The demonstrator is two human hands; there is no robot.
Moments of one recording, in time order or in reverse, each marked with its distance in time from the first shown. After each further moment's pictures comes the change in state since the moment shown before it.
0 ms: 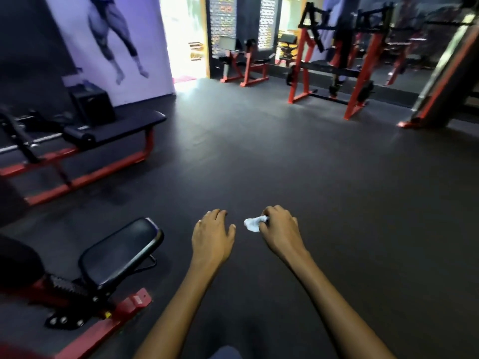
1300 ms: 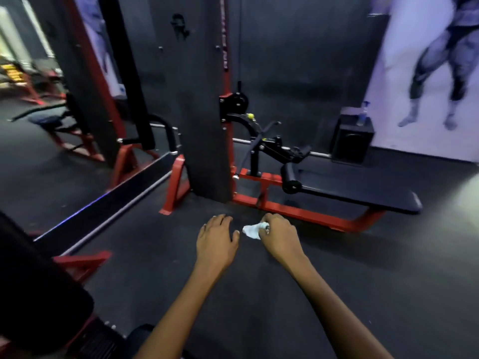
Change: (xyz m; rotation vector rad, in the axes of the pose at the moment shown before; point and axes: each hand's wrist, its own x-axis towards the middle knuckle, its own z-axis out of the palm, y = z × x) left_hand 0.633 -0.458 -0.094 0.276 0.466 -1.063; right_hand 0.739 -0.484 0.396 0.343 -0.595 -1.064
